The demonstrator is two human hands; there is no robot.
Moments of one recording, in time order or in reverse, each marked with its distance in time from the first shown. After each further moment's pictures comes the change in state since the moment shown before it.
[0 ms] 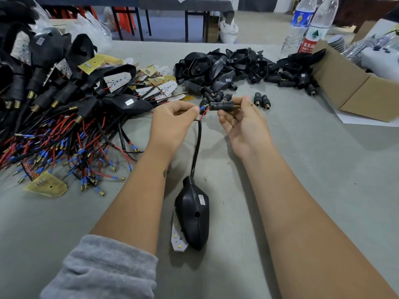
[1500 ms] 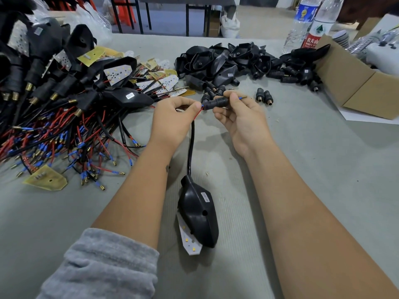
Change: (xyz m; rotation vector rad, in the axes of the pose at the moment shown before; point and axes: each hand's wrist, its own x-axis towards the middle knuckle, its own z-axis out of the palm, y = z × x) left_hand 0.003 -0.006 -0.002 0.136 0.006 0.031; right_hand -0.011 -0.001 0.006 -0.181 -0.117 -0.042
